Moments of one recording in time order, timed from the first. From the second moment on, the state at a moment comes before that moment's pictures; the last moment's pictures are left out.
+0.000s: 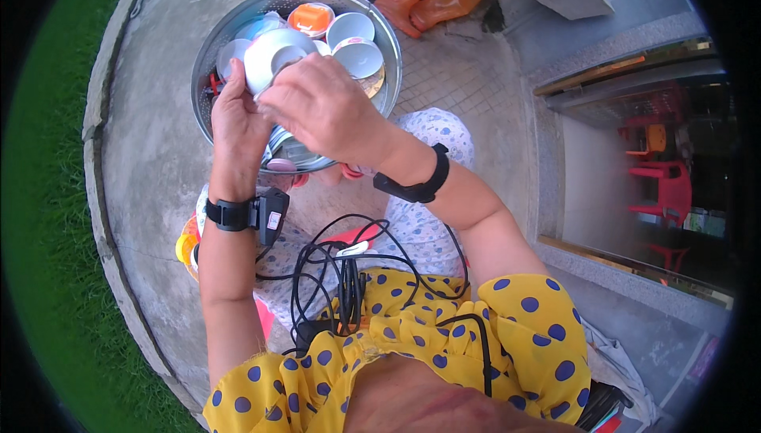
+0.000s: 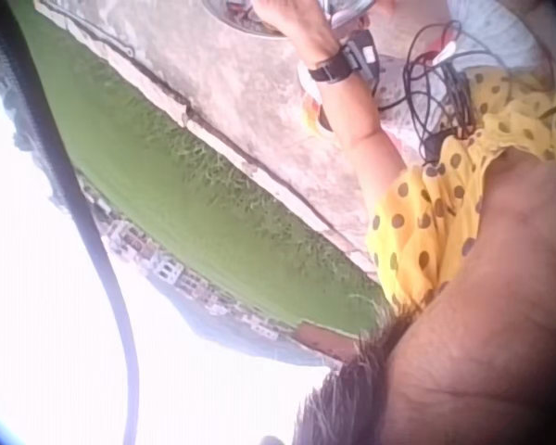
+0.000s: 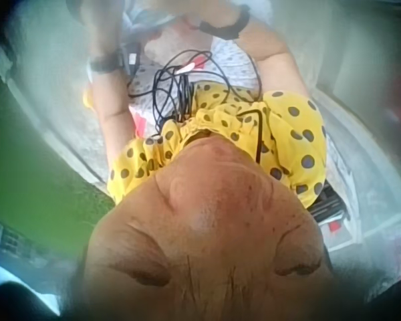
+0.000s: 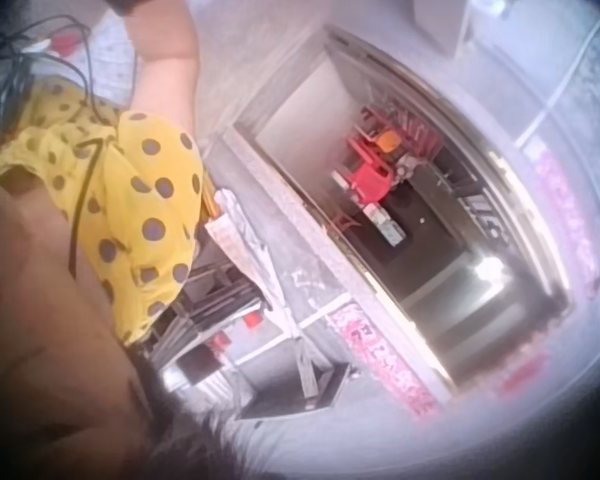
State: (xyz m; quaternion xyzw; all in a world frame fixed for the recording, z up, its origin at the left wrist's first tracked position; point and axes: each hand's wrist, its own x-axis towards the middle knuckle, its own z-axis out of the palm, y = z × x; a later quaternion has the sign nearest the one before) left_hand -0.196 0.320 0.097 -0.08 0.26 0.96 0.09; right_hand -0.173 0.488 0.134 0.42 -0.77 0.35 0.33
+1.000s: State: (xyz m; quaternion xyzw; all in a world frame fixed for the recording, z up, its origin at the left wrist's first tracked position) left_hand -0.185 0.333 0.105 0.00 0.45 0.89 0.07; right_hand -0.190 0.504 0.133 0.24 -0.78 0.45 0.37
